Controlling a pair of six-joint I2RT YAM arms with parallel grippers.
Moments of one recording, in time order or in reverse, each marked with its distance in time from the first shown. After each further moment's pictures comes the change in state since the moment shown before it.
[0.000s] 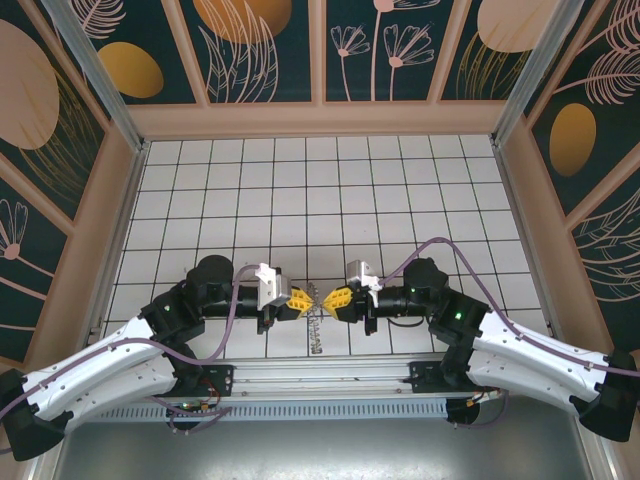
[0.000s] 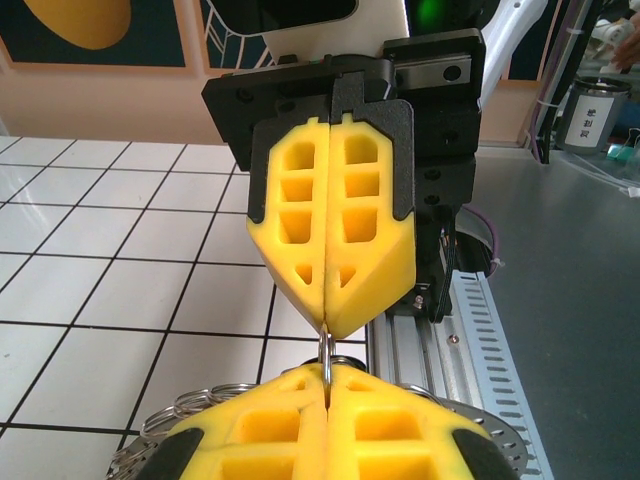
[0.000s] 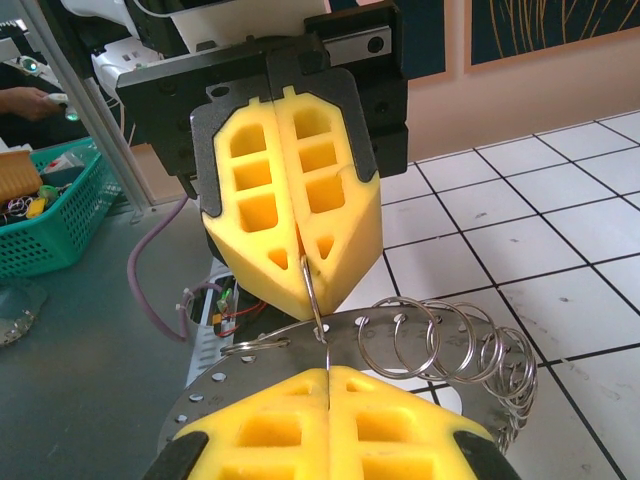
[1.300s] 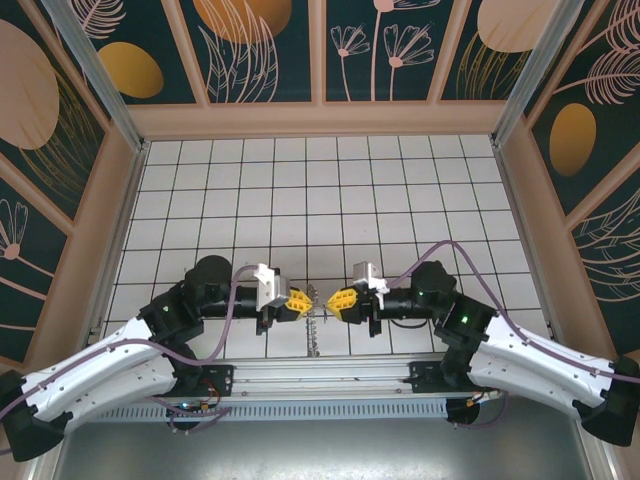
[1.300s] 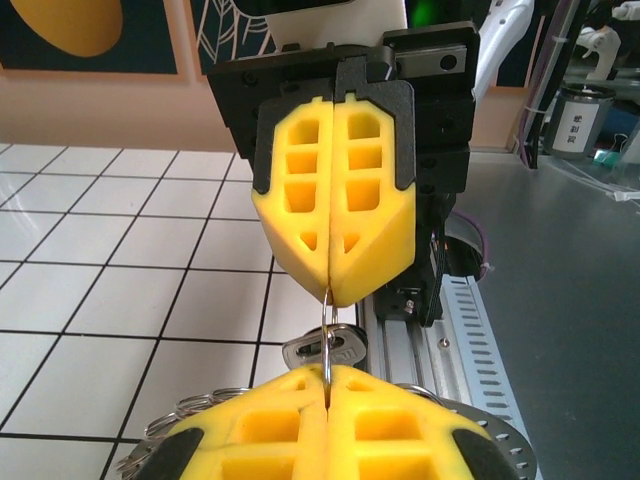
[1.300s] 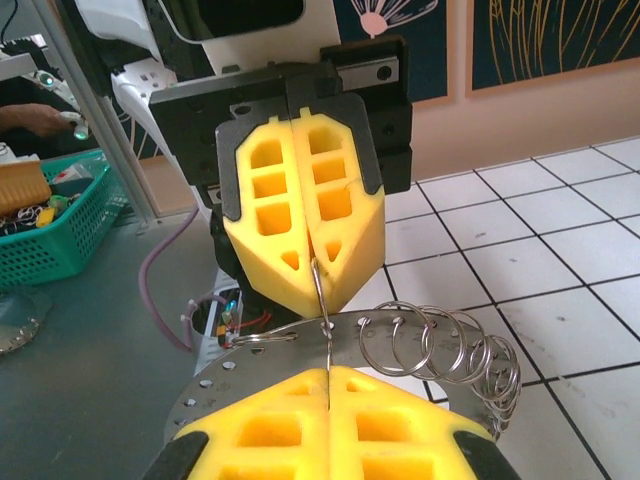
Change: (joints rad) left arm 0.000 -0.004 0.000 0.002 0.018 -0.007; right arm 0.000 -0.058 -0.021 0.003 0.001 0.001
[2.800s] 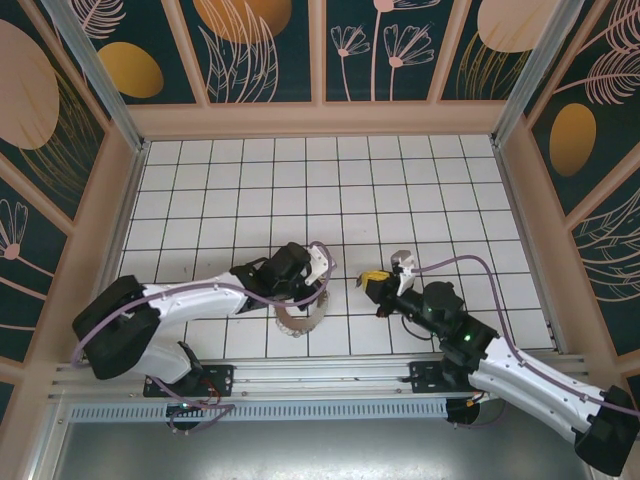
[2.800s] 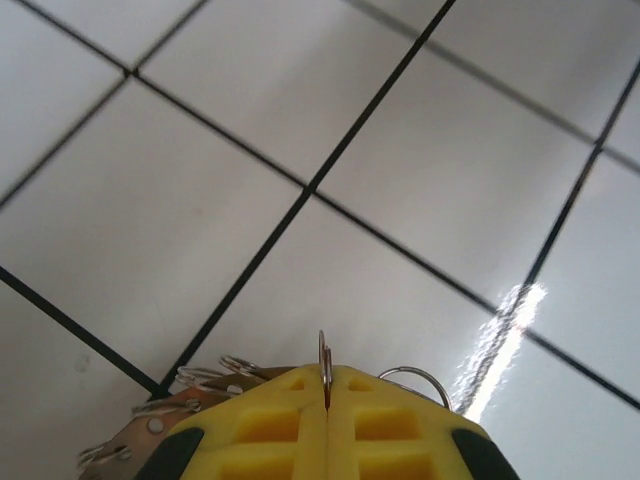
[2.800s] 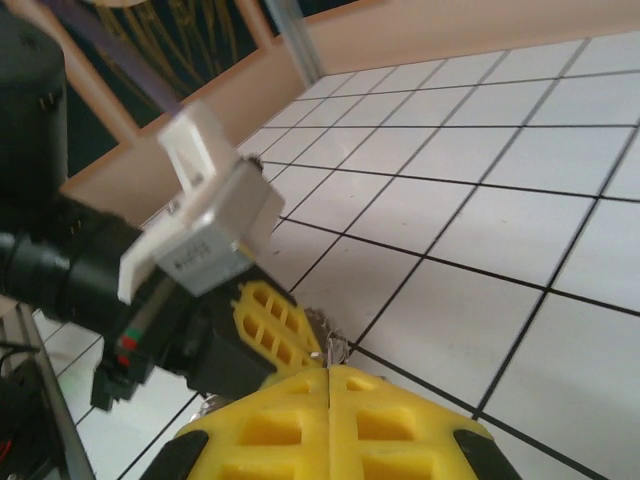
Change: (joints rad) left arm 0.012 0.737 0.114 0.056 -0.499 -0.163; right arm -0.147 -0.205 -0.319 0.079 0.527 0.342
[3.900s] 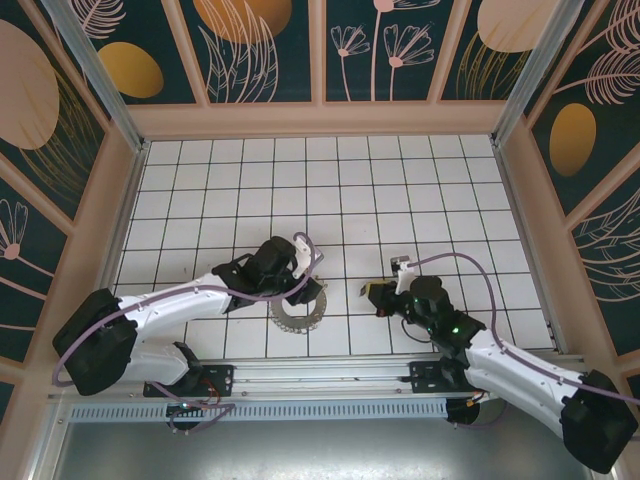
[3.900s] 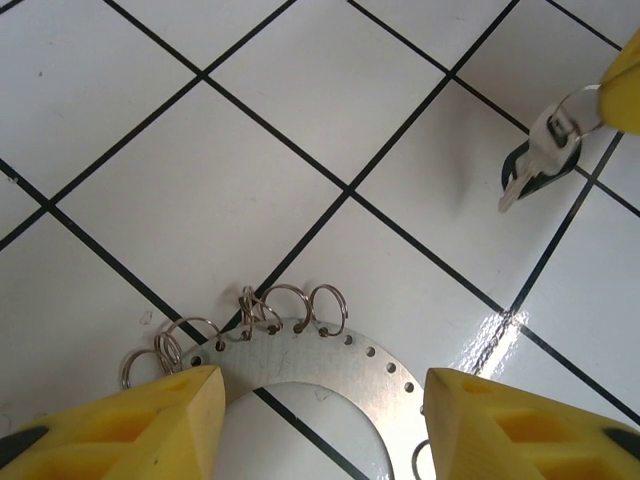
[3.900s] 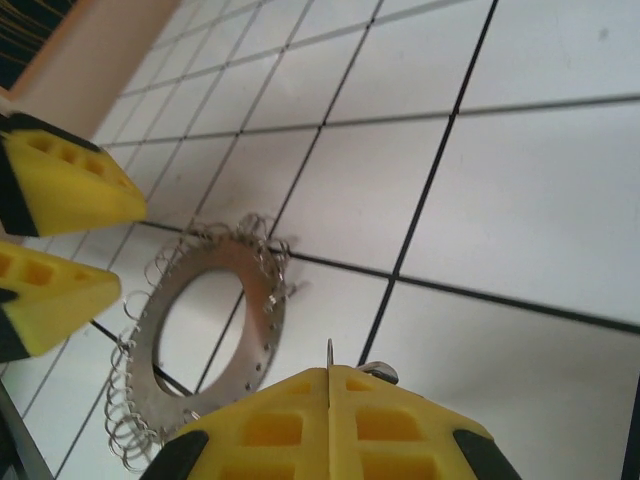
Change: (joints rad) left arm 0.058 -0.140 -0.029 -0.064 0.030 -0.055; right arm -0.114 0.214 -0.060 0.019 -0.088 0.190
